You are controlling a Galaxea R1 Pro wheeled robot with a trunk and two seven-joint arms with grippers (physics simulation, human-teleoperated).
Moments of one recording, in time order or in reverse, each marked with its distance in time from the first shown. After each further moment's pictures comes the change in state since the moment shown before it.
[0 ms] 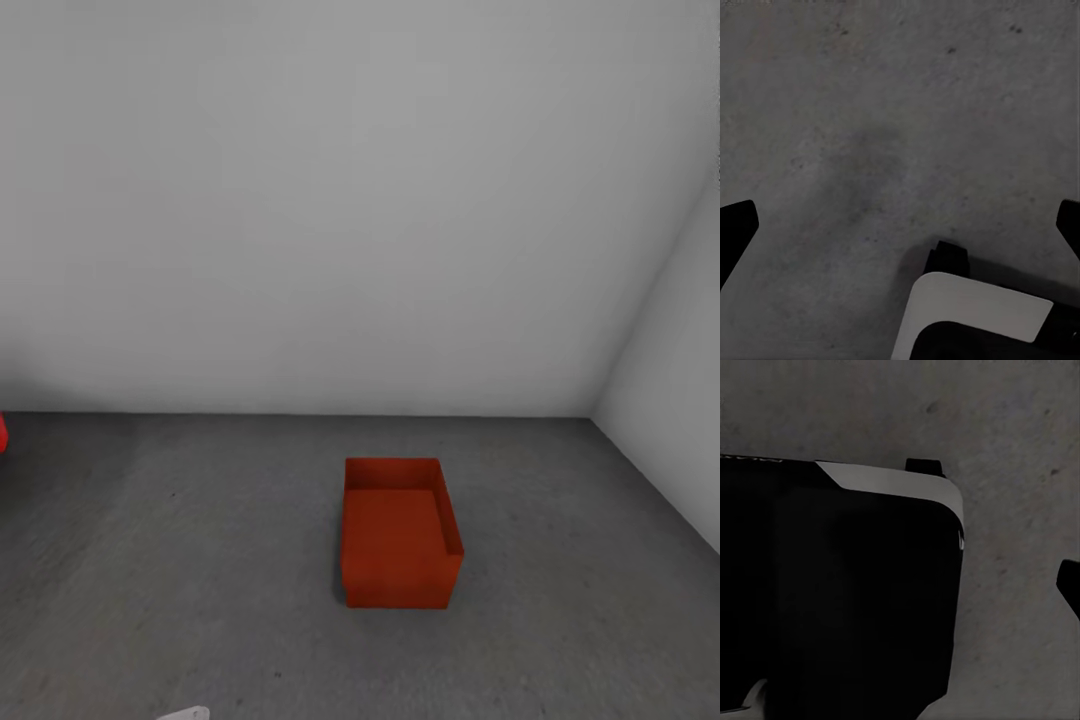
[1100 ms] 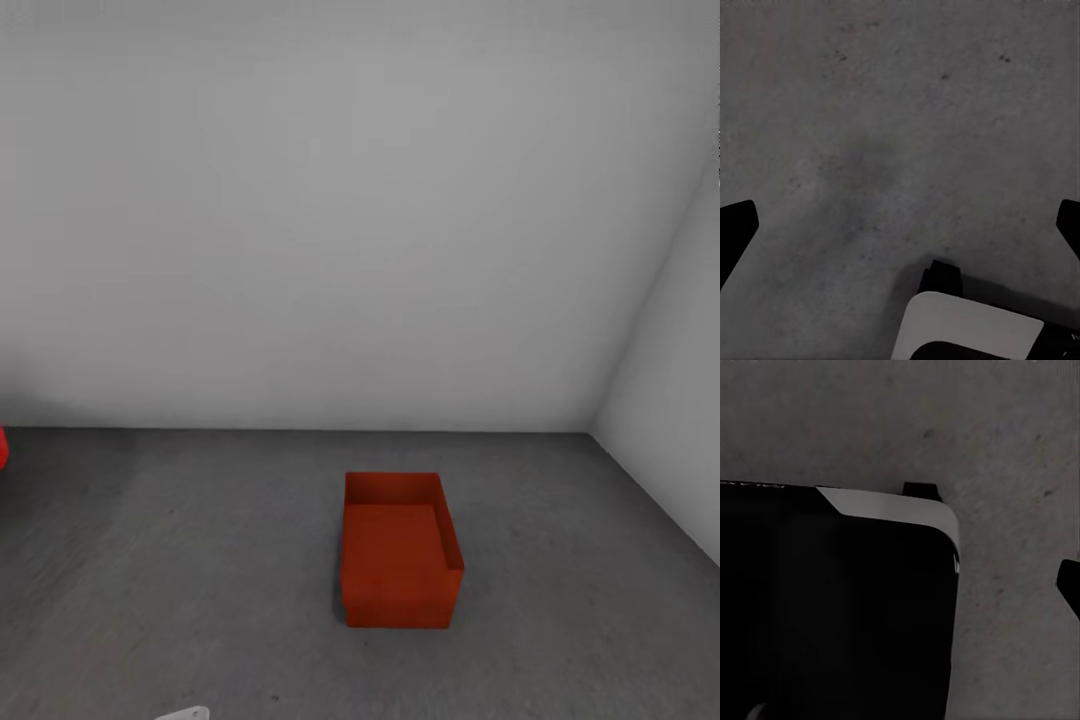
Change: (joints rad) left arm 0.000 0.000 0.000 0.000 0.000 0.000 0.000; right arm 0.008 -0.002 0.000 0.000 0.001 -0.011 0.001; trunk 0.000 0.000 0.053
